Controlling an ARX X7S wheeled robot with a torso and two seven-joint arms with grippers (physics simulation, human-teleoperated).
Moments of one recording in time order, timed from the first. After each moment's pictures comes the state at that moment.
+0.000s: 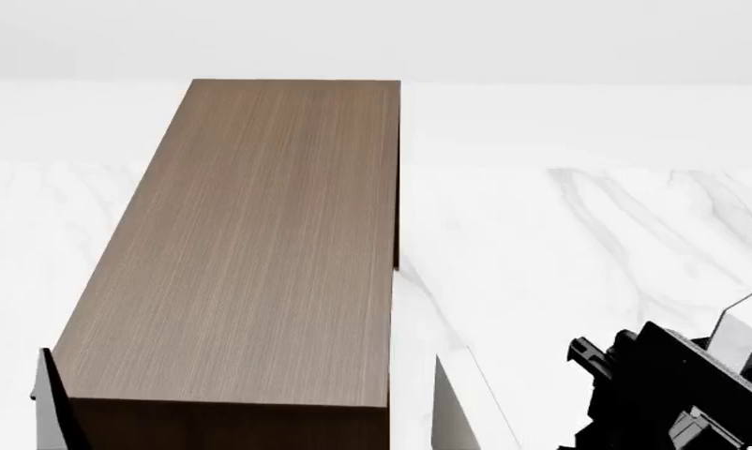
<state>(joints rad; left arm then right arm) 0.07 -0.39 0.33 0.41 0.16 0.35 -0.58 0.51 0.24 -0.27 0.23 0.34 0.24 1.11</state>
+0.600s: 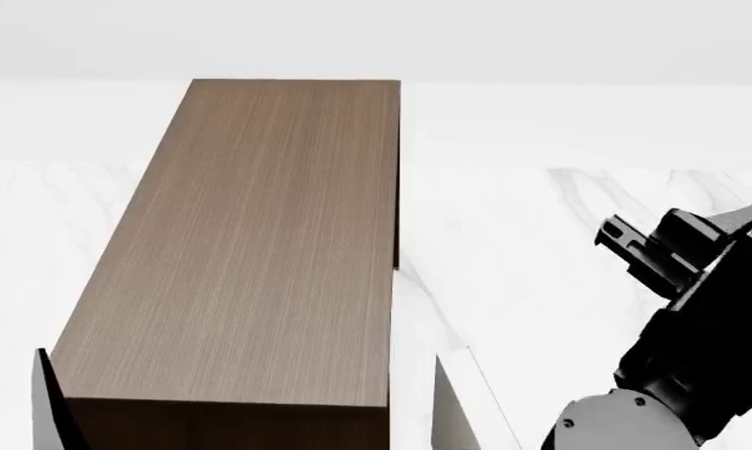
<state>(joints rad) 0.07 -0.40 0.33 0.39 0.14 0.36 -0.60 0.56 0.36 -0.23 -0.24 0.42 0.39 1.09</state>
